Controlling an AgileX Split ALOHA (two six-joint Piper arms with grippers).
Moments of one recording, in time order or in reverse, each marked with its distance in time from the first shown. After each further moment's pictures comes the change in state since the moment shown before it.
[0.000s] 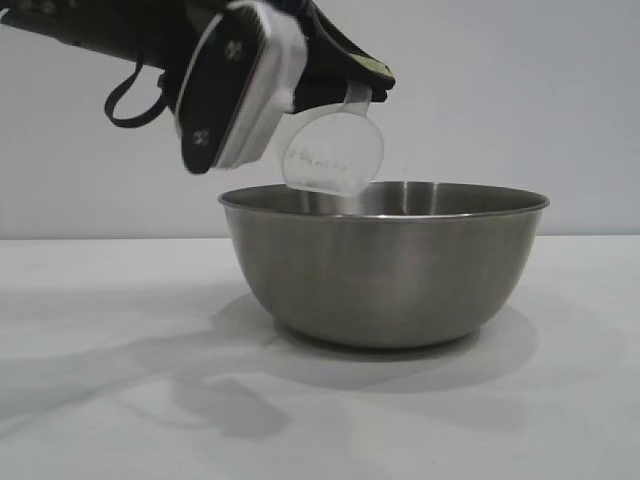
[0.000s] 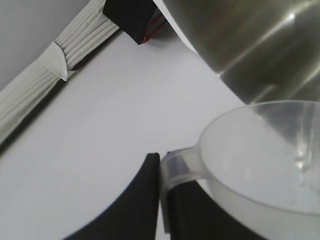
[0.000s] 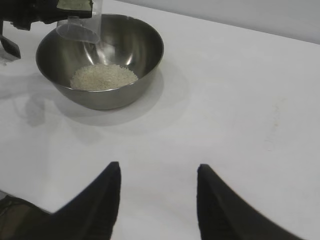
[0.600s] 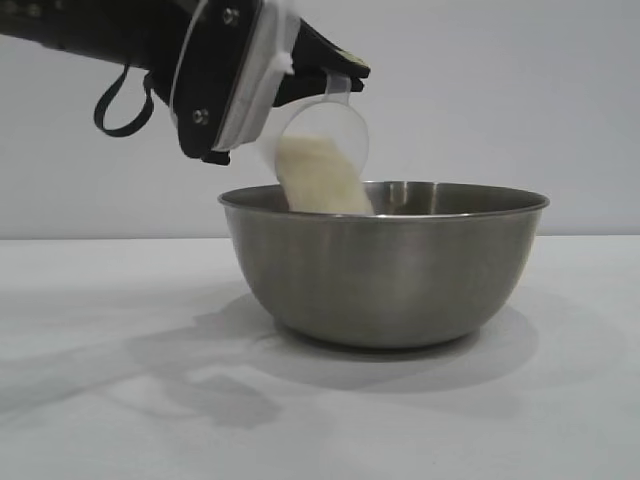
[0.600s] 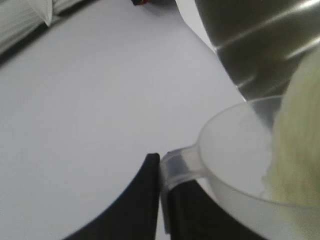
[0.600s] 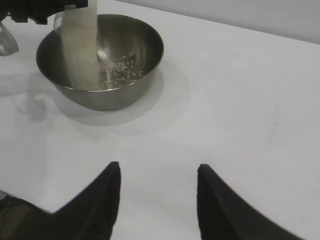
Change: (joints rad) left arm 0.020 -0.001 0.000 0.419 0.068 0.827; right arm 0.000 0.000 0.000 0.000 0.000 0.000
